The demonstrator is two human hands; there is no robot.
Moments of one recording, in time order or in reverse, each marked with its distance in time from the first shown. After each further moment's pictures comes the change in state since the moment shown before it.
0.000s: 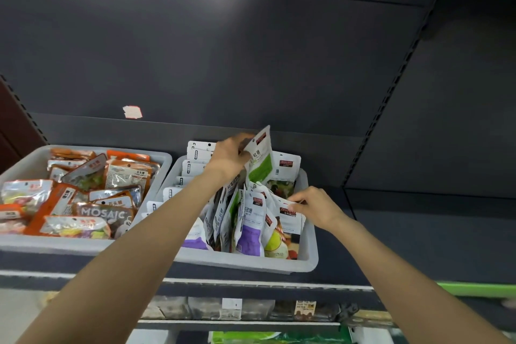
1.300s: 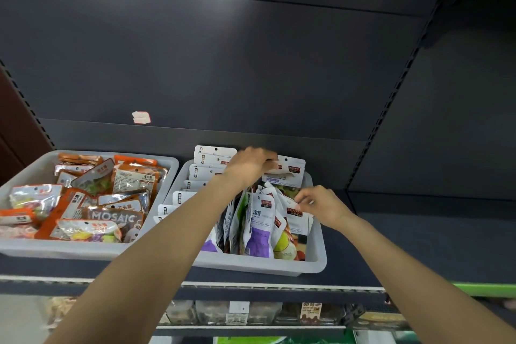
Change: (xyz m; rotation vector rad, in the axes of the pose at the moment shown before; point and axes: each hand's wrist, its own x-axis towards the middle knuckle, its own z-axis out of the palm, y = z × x) left_hand -0.005 0.019 0.003 0.499 -0.252 0.162; right_hand -0.005 -0.018 -0.004 -0.018 0.027 0.090
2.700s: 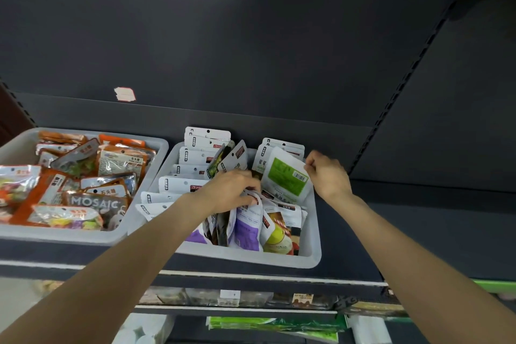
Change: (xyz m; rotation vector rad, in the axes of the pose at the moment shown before) left_hand -0.023 -0.046 0.055 0.047 -0.179 0.187; right_hand 0.044 0.018 -0.009 -0.274 0.334 0.041
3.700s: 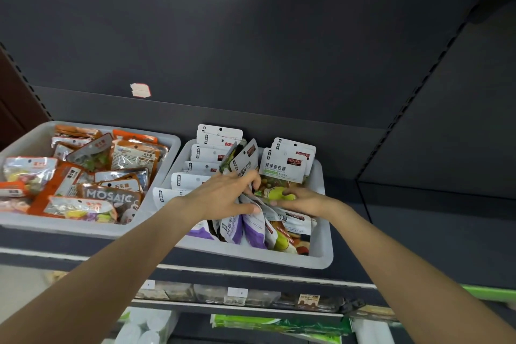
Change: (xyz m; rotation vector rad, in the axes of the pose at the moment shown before) left_hand -0.035 -0.014 -0.003 -0.015 -0.001 -0.020; right_hand -0.011 -0.028 0.040 0.283 -0.782 0.025
